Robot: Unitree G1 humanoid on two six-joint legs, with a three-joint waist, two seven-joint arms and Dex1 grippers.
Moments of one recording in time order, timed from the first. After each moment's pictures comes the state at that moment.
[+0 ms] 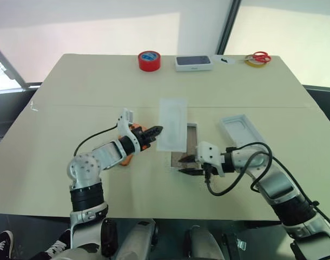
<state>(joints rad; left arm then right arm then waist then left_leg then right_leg) -0.49 0.06 0.33 -0.12 -0.95 1.22 -0.10 -0.37 -0.65 0.29 -0.17 0.15 0.27 1.07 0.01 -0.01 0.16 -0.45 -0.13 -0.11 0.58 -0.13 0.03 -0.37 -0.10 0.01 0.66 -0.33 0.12</state>
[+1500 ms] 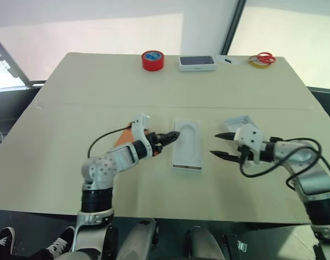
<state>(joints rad) -0.44 0.13 0.13 -0.19 -0.79 1.04 -0.27 -0.33 -0.72 0.03 -0.05 0.21 0.18 1.01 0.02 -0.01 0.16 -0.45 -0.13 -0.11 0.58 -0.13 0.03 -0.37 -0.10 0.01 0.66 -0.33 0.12</state>
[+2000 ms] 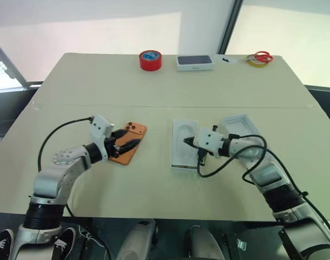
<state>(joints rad) -0.28 0.57 0.08 -0.16 -0.51 0.60 -0.68 -0.46 -0.59 0.31 0.07 -0.10 0.02 0.88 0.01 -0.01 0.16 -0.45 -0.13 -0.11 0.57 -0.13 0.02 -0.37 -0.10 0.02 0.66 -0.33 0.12</state>
